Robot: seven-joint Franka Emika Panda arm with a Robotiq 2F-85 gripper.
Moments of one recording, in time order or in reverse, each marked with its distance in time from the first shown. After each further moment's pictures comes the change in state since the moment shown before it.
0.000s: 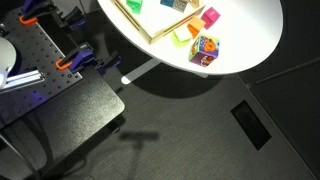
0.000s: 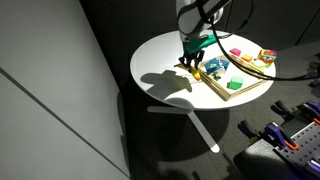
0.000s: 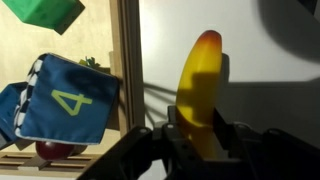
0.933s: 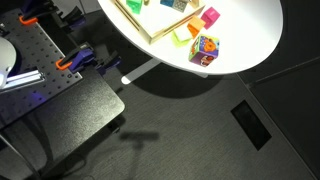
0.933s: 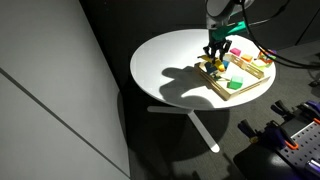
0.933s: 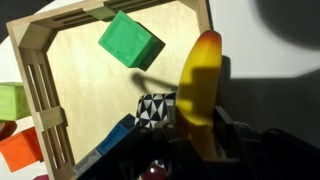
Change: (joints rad) arm -0.141 -0.189 -0.033 -0.224 -0.004 -0.014 0.000
